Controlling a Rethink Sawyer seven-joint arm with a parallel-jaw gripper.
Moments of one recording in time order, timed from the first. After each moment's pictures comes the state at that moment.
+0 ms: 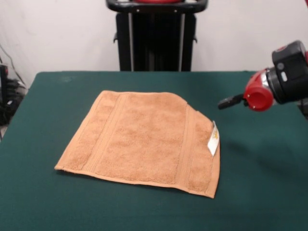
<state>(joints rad) 0.33 -0.16 -0.06 0.82 -0.64 1.59 1.20</state>
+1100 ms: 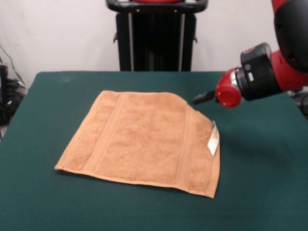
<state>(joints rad) 0.32 -0.19 -0.09 1.00 -0.67 1.47 1.20</state>
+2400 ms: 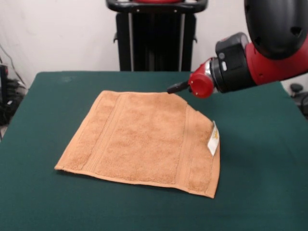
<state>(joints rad) 0.27 -0.22 -0.16 1.03 -0.67 1.47 1.20</state>
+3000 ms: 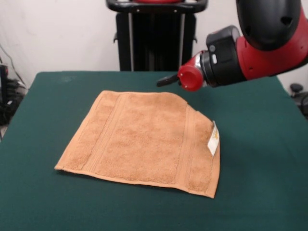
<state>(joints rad) 0.27 -0.24 -0.20 1.05 -0.69 1.47 1.20</state>
